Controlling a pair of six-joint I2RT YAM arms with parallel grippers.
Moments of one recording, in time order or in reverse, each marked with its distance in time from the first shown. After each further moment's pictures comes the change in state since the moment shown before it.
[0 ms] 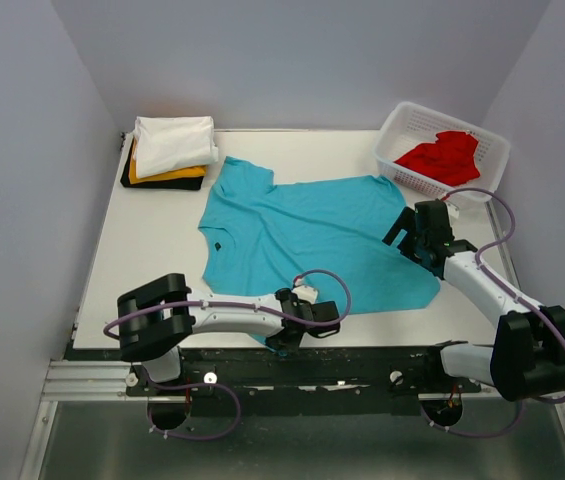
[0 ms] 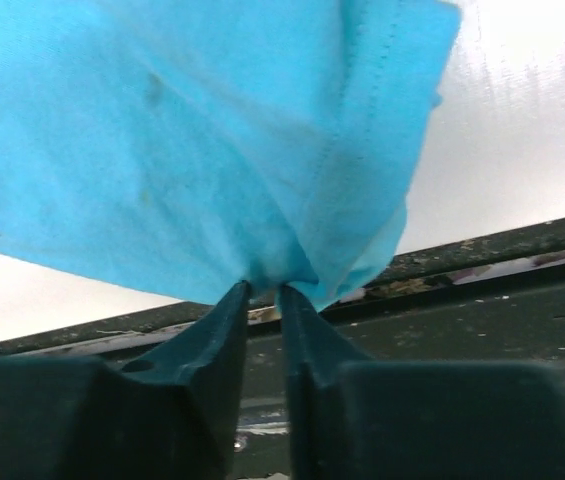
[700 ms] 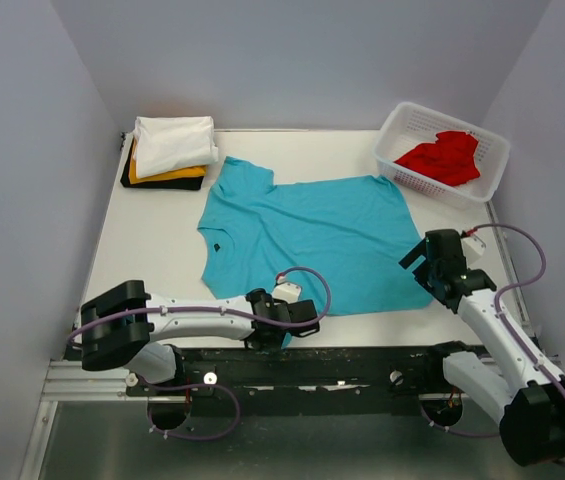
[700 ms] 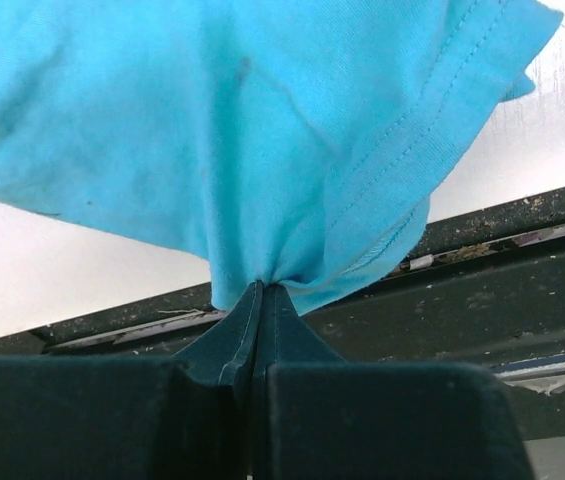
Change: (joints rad) left arm 0.014 -0.201 -0.123 -0.037 -0.056 0.005; right arm 0.000 -0.318 -0.108 -0.272 0.143 0.191
